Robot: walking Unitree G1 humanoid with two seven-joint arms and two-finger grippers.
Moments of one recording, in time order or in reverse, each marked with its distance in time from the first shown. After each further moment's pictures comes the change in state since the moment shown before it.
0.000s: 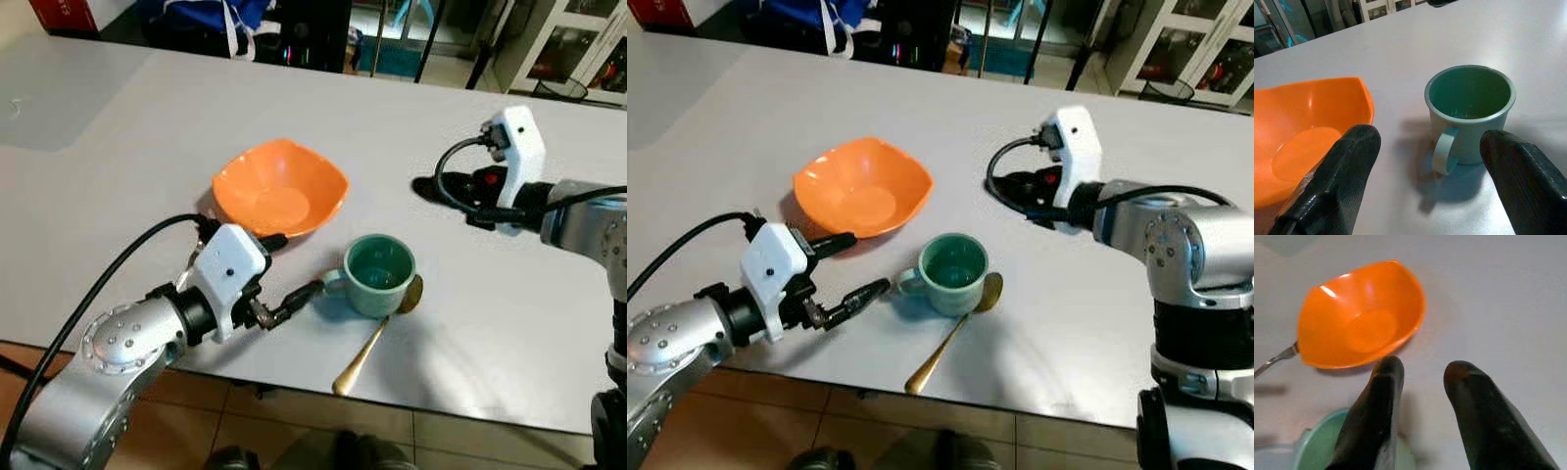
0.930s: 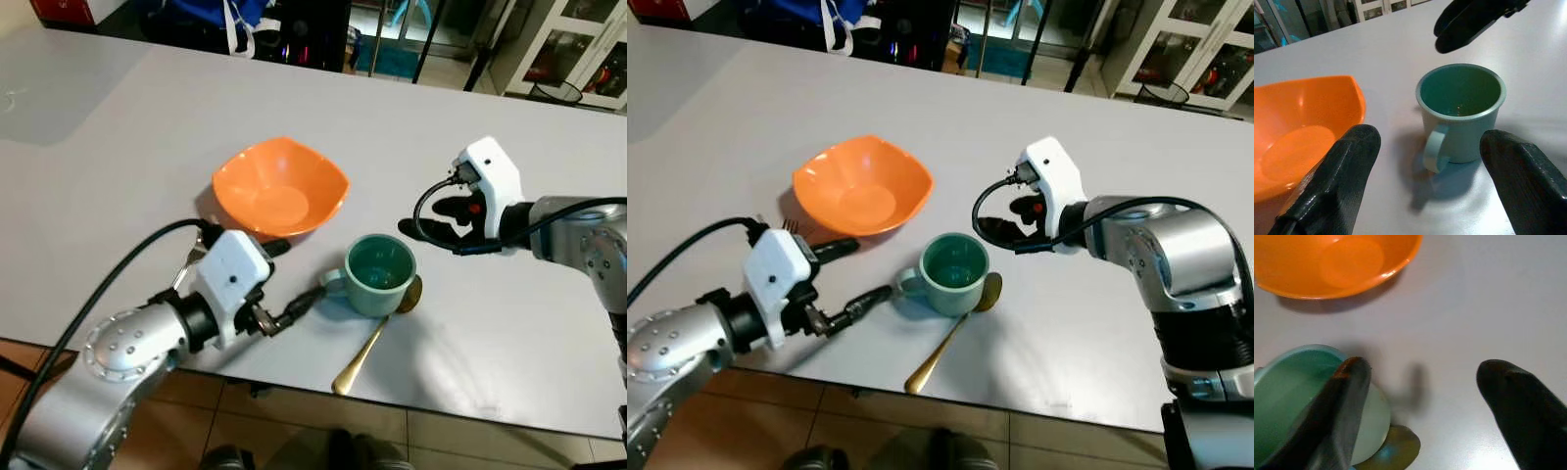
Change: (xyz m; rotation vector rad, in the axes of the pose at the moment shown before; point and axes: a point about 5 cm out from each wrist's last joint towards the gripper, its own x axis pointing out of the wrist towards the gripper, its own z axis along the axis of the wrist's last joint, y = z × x) left arm 0.001 -0.008 -0.001 -0.005 0.004 -0.023; right arm 0.010 -0.007 -0.024 -0.146 0.208 -0.040
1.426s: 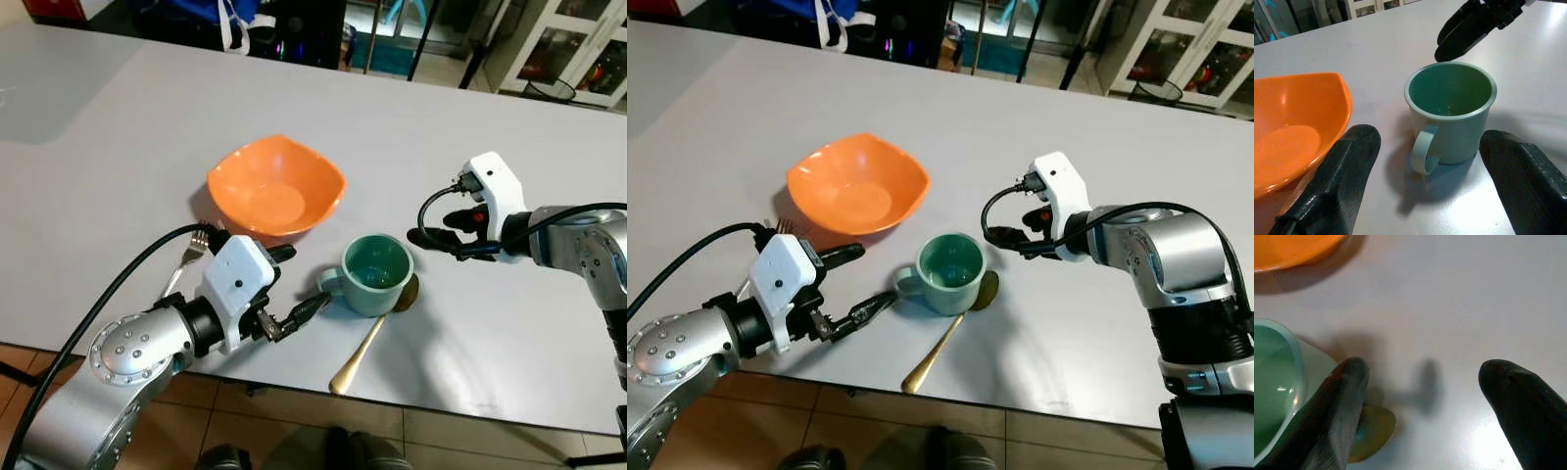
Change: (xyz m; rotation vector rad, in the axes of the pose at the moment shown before) left arm 0.002 -0.003 -0.001 -0.013 0.002 -0.006; right arm 0.007 -0.013 -0.015 0.074 0.069 -0.038
